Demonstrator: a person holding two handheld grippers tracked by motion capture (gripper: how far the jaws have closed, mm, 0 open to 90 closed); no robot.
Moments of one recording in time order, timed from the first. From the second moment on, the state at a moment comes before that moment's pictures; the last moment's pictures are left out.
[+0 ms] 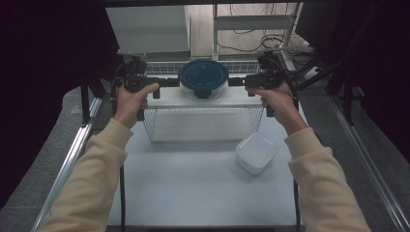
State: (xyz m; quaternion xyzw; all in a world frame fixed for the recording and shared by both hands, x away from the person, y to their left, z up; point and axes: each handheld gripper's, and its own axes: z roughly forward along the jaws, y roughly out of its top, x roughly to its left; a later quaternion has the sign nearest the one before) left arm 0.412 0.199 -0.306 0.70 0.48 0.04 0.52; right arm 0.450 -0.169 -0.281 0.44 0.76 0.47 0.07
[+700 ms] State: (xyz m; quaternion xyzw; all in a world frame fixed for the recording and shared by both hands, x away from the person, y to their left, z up) left arm 0.310 0.201 -0.408 0.74 0.46 0.06 0.48; right arm 0.341 -0.240 -0.376 0.40 0.79 0.45 0.10
